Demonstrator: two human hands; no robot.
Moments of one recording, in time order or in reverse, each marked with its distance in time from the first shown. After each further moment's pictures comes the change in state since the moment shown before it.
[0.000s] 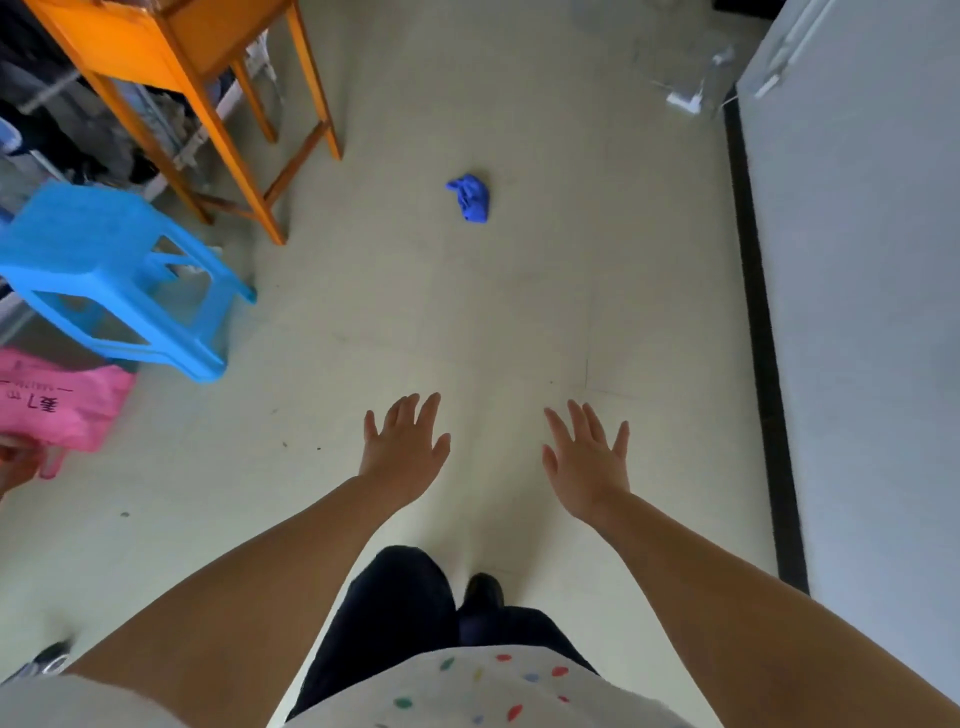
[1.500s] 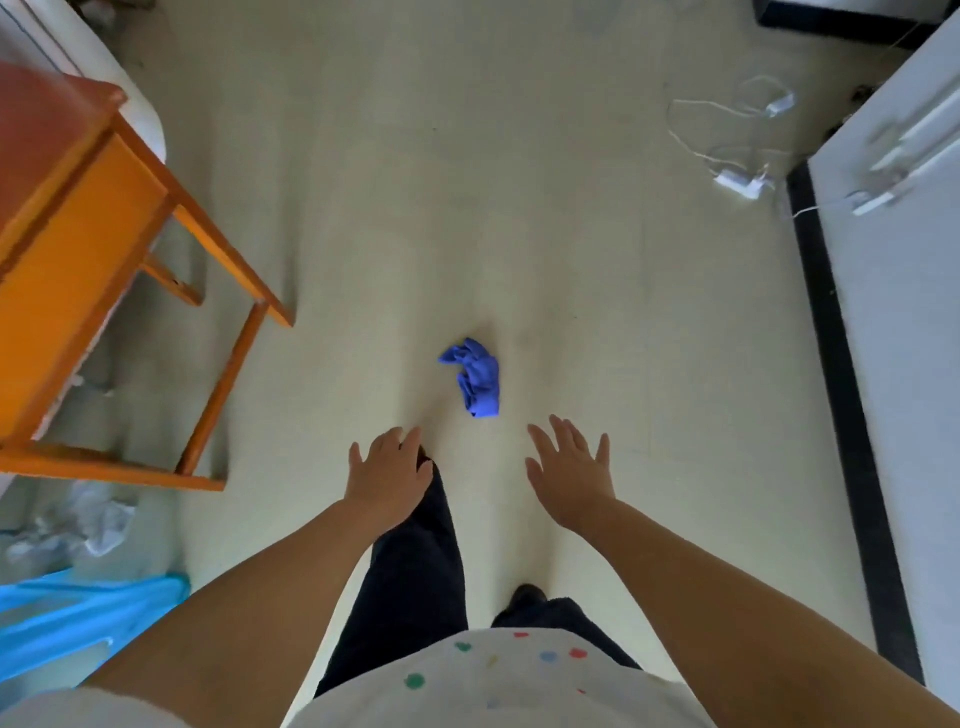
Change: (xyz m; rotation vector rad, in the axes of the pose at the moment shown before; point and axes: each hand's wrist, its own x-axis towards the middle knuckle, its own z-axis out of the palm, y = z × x) left_hand 0.860 -0.103 -0.328 0.021 -0.217 -0.008; right_hand 0.849 -0.040 -0.364 0.070 -0.165 0.009
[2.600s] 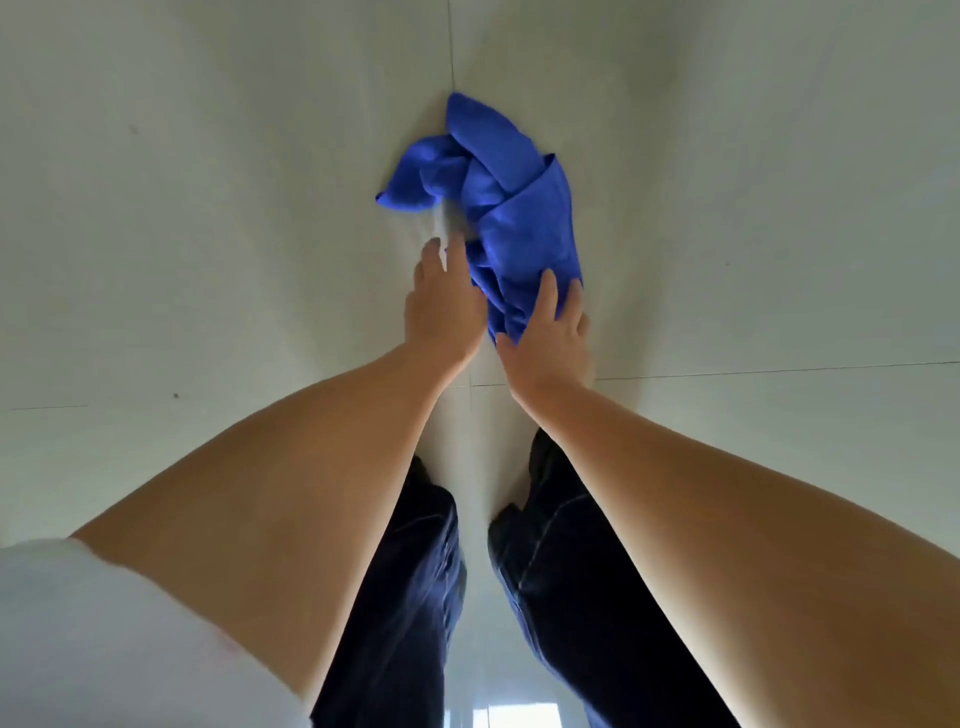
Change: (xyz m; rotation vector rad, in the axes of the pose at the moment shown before) left_hand 0.654 -0.016 0.346 -0.345 -0.095 -0.035; right_hand 0.607 0.004 0.367 0.572 -0.142 0.531
